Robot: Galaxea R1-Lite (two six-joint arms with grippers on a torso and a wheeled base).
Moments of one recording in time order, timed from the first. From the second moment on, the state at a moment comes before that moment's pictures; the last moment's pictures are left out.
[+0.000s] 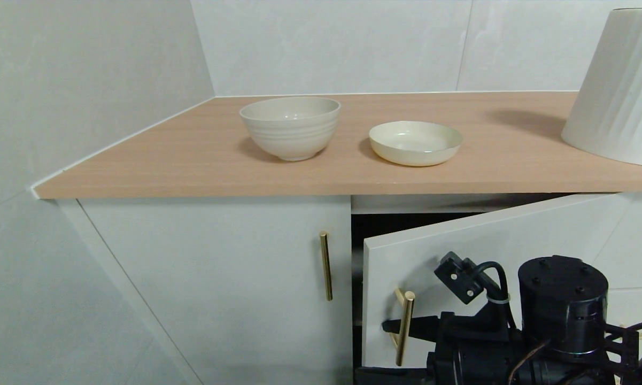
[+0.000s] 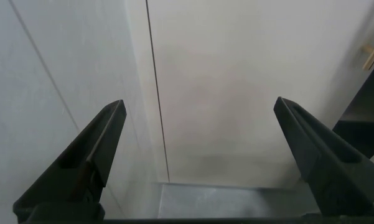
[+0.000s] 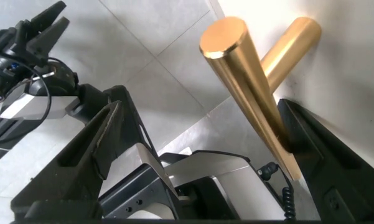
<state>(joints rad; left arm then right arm) 0.00 0.00 0.00 -0.01 0.04 -0.01 0.83 1.73 -0.44 -0.99 0.44 0.37</state>
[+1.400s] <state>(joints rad) -0.29 1.05 -0.54 -0.28 -0.49 -0.08 0.84 1.69 -0.42 -1.02 0.44 0.37</state>
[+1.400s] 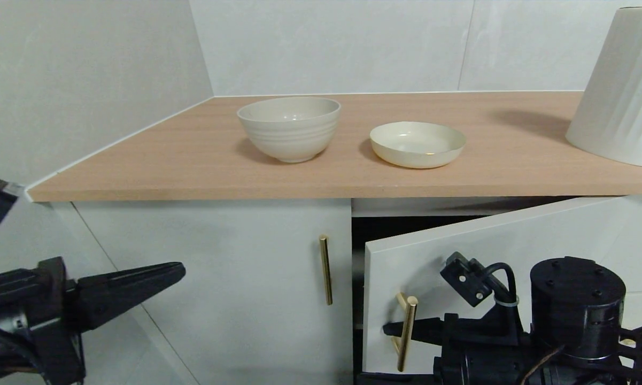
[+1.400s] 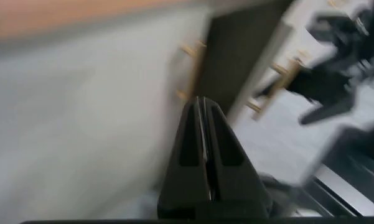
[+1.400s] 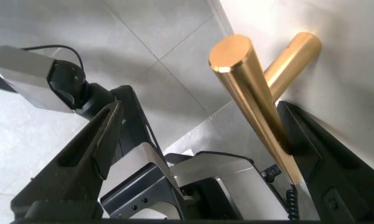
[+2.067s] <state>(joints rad) -0.43 1.30 -0.60 -0.28 -0.49 -0.09 0.84 1.69 -0.42 -1.02 0.43 0.37</state>
